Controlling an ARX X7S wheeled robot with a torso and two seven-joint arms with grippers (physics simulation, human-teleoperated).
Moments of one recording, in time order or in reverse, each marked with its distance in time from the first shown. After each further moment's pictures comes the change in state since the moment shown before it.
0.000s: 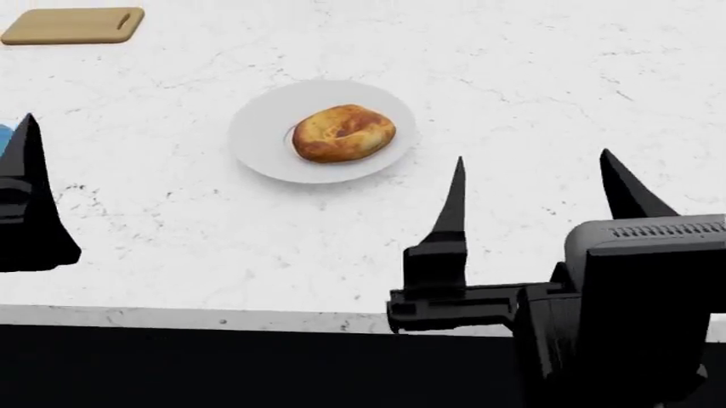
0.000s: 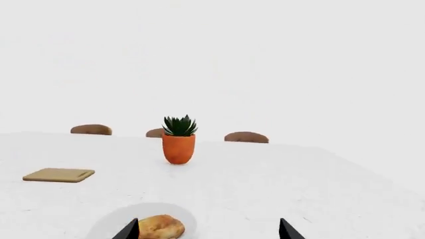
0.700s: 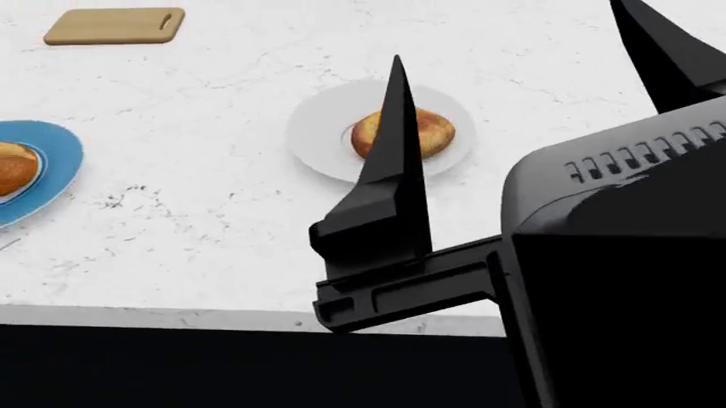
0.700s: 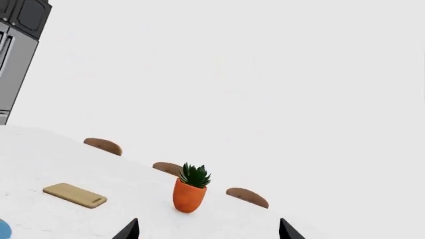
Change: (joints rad) left arm -0.669 -0.541 0.438 0.127 -0.773 0.449 -0.460; right arm 0.727 0.295 -0.172 0.014 1.164 0.172 0.885
